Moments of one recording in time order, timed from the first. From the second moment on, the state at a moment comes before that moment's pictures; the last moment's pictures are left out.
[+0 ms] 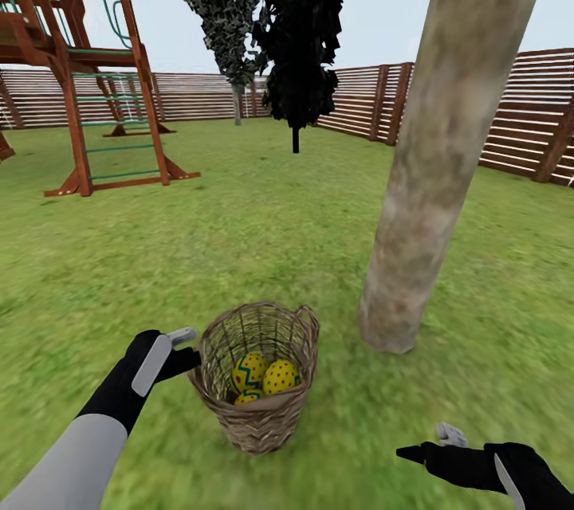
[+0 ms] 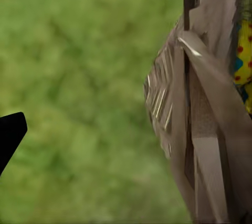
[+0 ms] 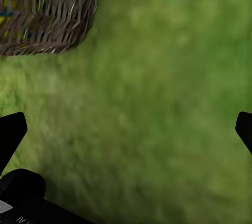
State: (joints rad) left arm -0.68 0.07 -0.02 -0.86 0.60 0.89 0.49; right arm -0.45 -0.26 -0.33 -0.53 0.14 0.64 0.88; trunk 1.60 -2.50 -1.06
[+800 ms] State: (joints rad) left arm -0.68 0.07 -0.02 -0.96 0.60 0.90 0.49; right arm -0.45 -0.24 -0.33 -0.53 0.14 0.62 0.88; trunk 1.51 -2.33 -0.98
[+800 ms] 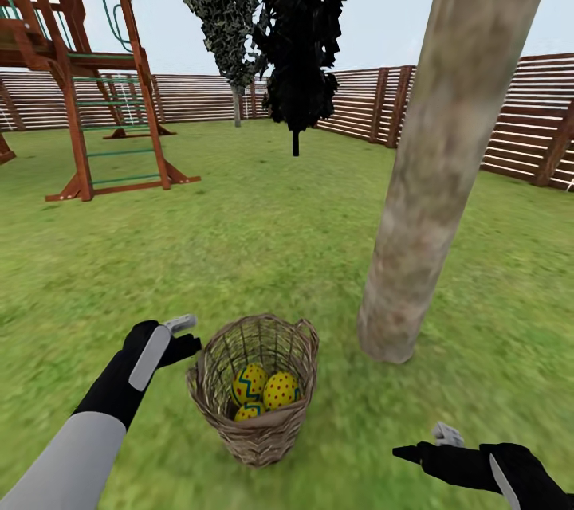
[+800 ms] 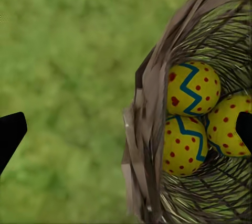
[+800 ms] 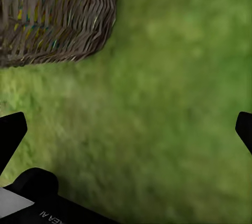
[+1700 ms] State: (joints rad) left arm -0.68 0.13 0.13 -1.10 0.60 1.01 0.50; right arm -0.45 -0.10 -0.27 -0.68 0.14 0.57 0.29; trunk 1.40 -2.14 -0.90
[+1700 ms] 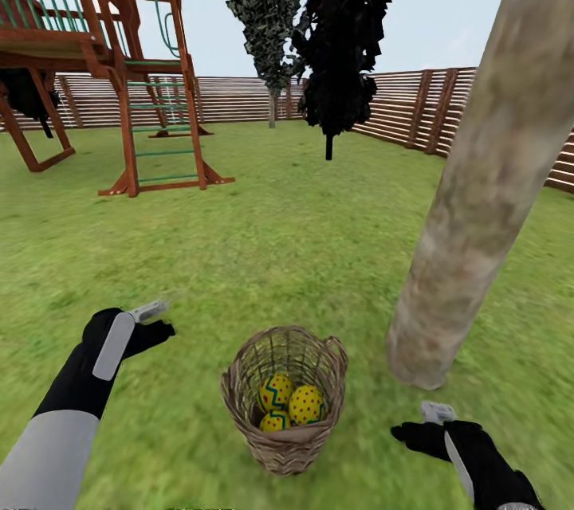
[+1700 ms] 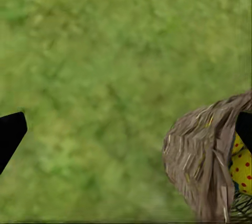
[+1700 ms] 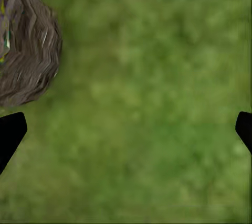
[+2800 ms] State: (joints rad) left arm -0.68 0.13 0.13 -1.08 0.60 1.01 0.50; right arm -0.45 0.09 -0.13 -1.26 0.15 0.97 0.15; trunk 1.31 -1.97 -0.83
